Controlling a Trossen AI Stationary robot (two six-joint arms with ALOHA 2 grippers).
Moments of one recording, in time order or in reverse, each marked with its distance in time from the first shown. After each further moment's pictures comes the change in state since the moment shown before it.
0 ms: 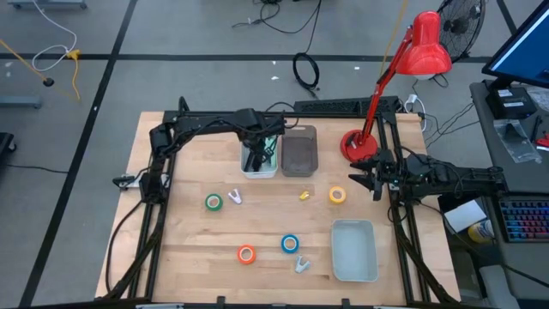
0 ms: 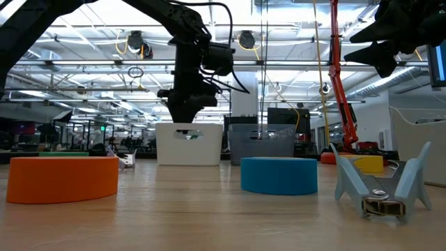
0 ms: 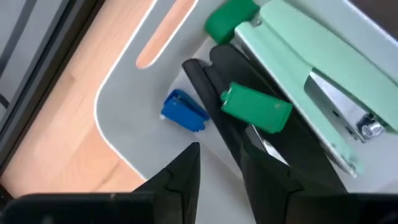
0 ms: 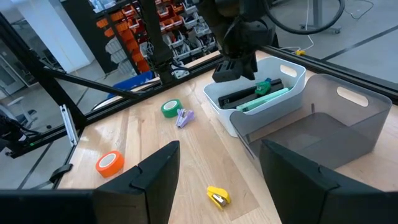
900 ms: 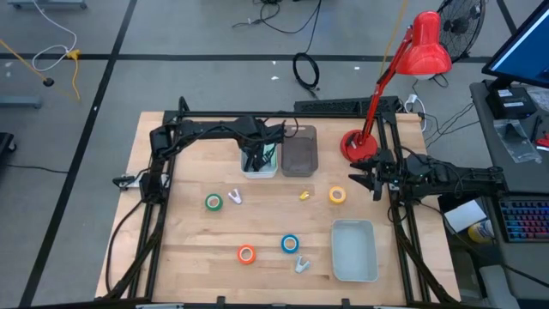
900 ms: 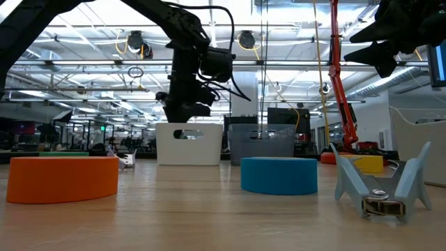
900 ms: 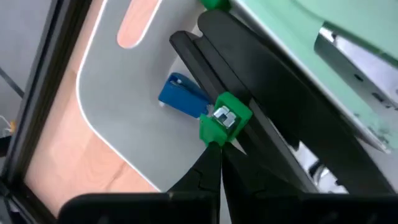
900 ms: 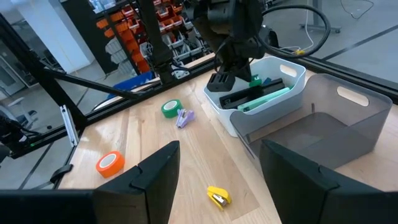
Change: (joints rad) left arm -0.041 -0.002 -0.087 0.055 -0.059 0.046; right arm 0.000 0.000 0.000 0.001 0.000 0.003
